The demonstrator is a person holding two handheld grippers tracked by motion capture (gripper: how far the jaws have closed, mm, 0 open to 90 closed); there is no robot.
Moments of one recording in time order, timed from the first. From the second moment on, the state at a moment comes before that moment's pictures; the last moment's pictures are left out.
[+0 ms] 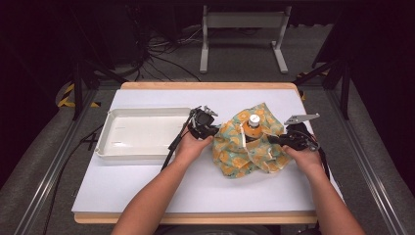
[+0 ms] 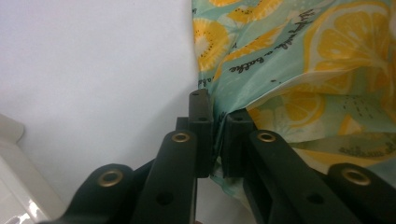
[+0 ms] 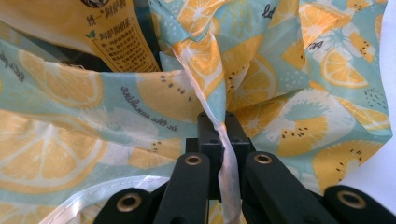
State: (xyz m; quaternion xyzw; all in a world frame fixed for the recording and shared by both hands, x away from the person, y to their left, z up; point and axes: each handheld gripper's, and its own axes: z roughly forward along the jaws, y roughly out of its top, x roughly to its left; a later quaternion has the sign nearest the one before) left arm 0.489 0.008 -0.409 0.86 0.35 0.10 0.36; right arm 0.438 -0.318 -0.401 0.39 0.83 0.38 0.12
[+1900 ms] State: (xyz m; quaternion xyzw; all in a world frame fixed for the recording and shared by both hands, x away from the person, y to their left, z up) left arm 0.422 0.001 -0.413 0.87 0.23 0.05 0.44; right arm 0.425 -0.334 -0.401 0.39 0.83 0.39 0.10
